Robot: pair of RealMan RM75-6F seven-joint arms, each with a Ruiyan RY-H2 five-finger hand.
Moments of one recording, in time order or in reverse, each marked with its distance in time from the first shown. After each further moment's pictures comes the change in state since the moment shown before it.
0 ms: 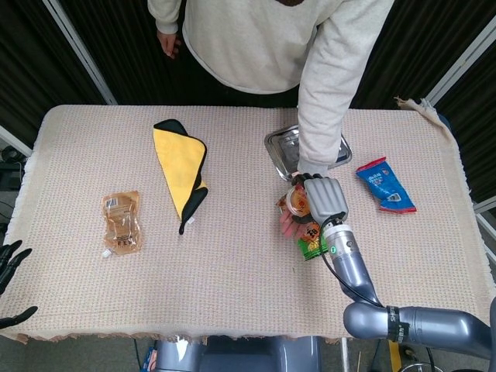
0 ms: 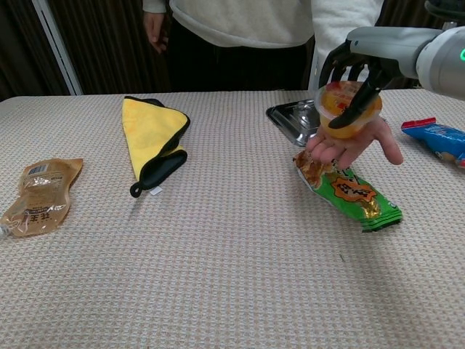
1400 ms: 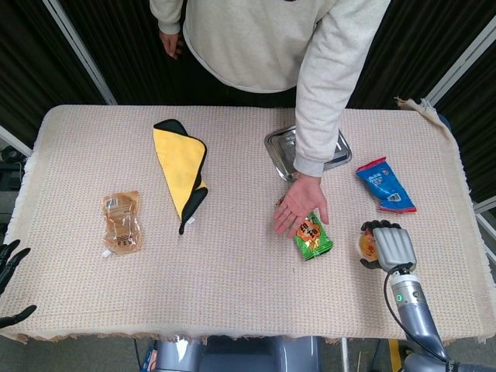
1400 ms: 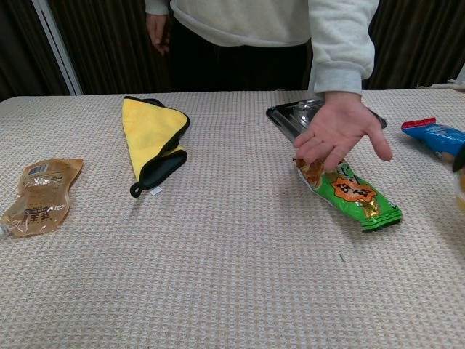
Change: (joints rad) left arm 0.007 -0.010 -0.007 -0.004 -0.008 0.008 0.048; right arm -0.366 0.110 -0.277 0.085 -0.280 0.027 0.164
